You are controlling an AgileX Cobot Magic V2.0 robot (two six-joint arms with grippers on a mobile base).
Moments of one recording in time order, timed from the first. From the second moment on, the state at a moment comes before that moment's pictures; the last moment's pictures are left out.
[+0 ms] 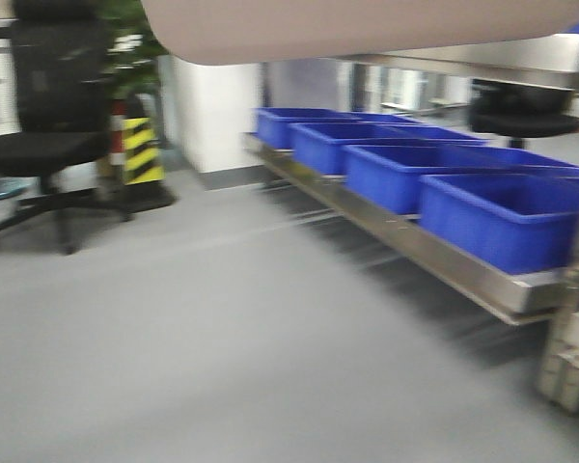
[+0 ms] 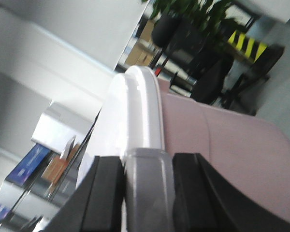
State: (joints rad) left arm -0.08 1.40 -1.12 -1.75 0.98 0.78; right arm -0.24 1.15 -0.94 1.81 0.79 -0.77
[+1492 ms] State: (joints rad) left arm -0.08 1.40 -1.12 -1.75 0.98 0.78; right arm -0.24 1.15 -0.94 1.81 0.79 -0.77
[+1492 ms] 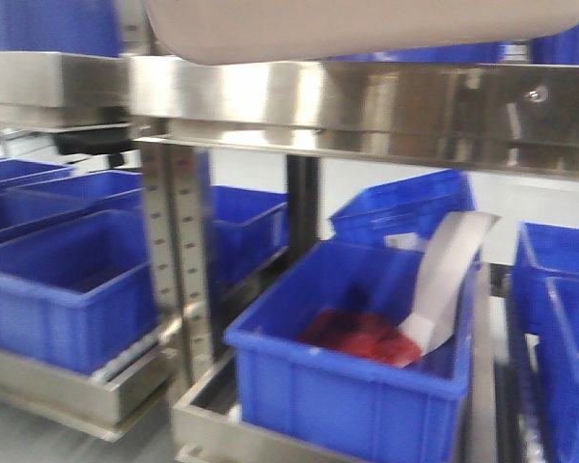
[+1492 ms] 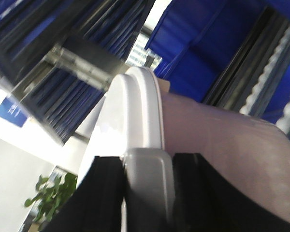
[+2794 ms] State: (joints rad) left arm -0.08 1.40 -1.12 -1.75 0.98 0.78; right arm -0.24 1.15 -0.94 1.81 0.78 -0.77
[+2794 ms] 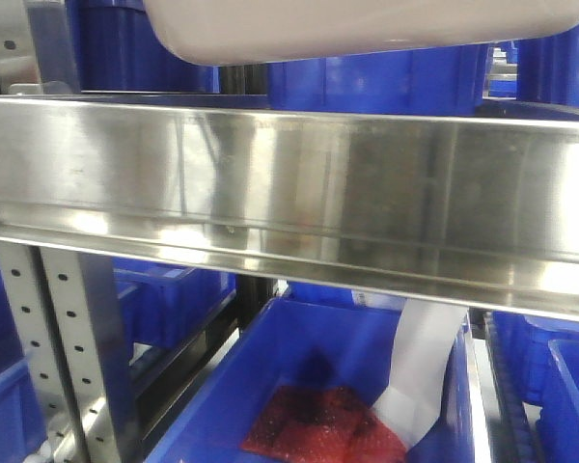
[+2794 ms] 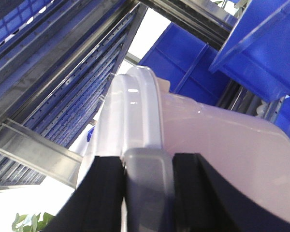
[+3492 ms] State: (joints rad) left arm -0.08 1.40 -1.12 -1.75 0.98 0.78; right arm -0.24 1.15 -0.94 1.81 0.78 -0.77
